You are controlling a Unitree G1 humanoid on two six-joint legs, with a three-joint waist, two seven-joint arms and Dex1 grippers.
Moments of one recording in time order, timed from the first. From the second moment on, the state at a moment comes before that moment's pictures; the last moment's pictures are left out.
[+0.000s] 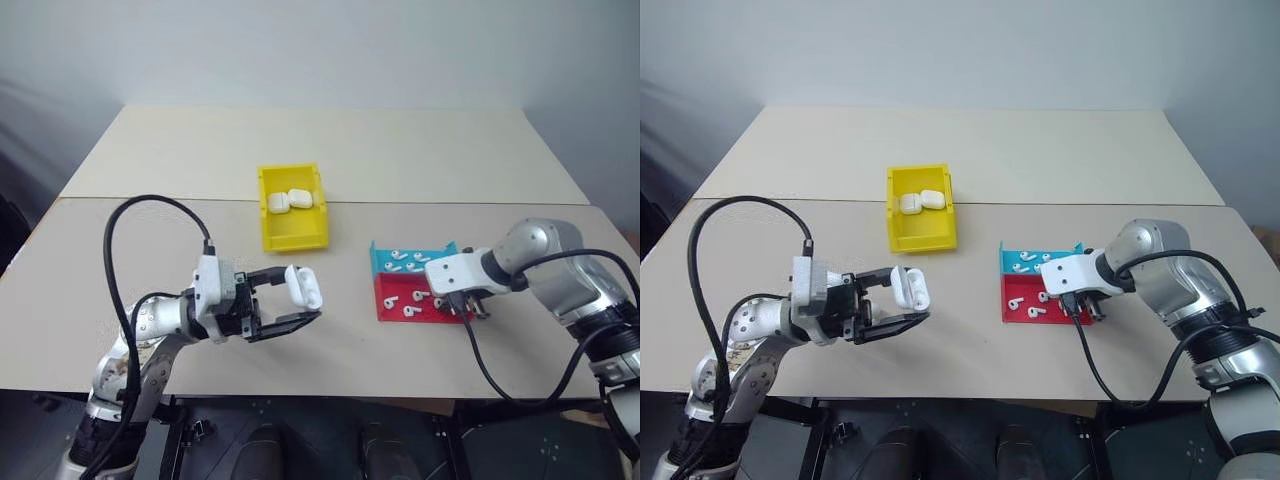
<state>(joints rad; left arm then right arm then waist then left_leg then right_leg) -0.20 0.54 0.01 -0.37 -0.60 0.18 -1.08 -0.72 -0.94 0.39 0.09 -0.23 0.18 1.47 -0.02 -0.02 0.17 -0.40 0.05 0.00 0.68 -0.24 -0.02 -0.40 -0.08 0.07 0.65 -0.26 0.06</state>
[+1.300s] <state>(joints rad) -0.54 0.36 -0.11 -0.10 -0.67 0.22 -1.31 -0.54 -0.47 -0.10 -0.38 0.69 0.26 1.18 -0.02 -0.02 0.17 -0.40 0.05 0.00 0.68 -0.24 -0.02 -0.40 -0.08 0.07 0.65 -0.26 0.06</state>
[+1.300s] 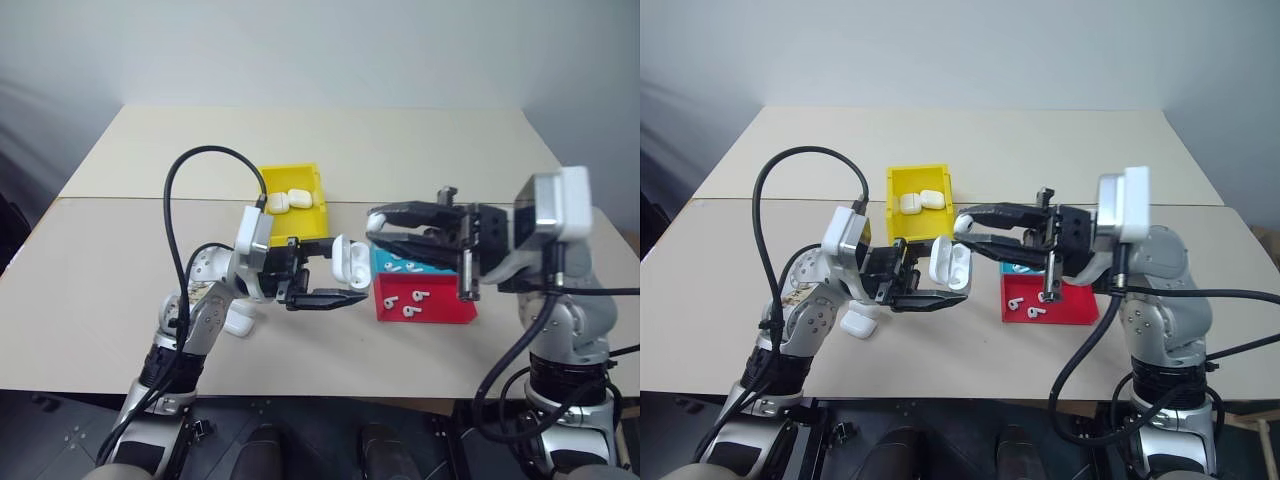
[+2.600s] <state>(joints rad) -0.51 0.37 -0.11 -0.12 -0.63 0.22 -1.30 -0.51 -0.53 -0.01 -0.27 0.56 0.08 1.24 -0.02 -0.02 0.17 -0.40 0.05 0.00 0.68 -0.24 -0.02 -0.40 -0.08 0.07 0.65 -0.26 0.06</state>
